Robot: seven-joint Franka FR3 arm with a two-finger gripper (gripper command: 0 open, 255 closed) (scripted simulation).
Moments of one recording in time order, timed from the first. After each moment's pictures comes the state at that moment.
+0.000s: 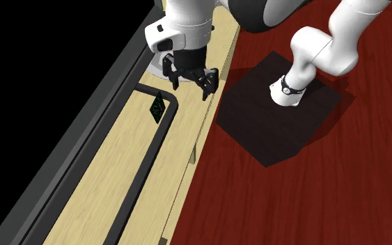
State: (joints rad) arm -0.02 0.02 -0.36 -1.66 0.16 1.76 -0.75
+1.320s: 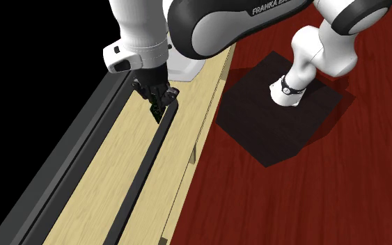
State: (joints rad) arm -0.10 0.35 -0.37 -1.32 0.31 1.75 -0.93
